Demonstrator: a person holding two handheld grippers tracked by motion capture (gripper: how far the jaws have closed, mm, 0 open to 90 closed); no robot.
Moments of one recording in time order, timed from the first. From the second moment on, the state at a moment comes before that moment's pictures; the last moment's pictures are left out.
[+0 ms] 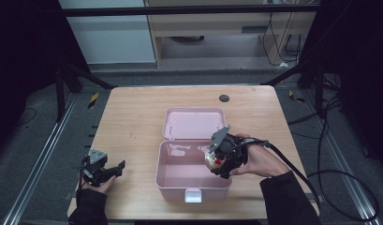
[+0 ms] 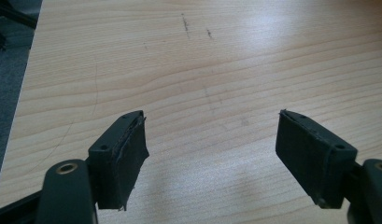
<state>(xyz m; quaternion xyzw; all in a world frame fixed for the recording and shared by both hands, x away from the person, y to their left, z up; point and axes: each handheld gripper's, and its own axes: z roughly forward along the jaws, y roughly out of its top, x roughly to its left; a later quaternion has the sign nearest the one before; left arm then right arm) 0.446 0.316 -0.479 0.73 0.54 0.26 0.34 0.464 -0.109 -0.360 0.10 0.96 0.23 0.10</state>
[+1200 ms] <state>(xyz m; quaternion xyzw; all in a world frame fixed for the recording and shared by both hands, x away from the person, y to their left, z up) 0.446 0.317 -0.479 0.72 0.54 0.26 0.34 0.466 -0.092 -0.393 0.08 0.98 0.15 0.07</state>
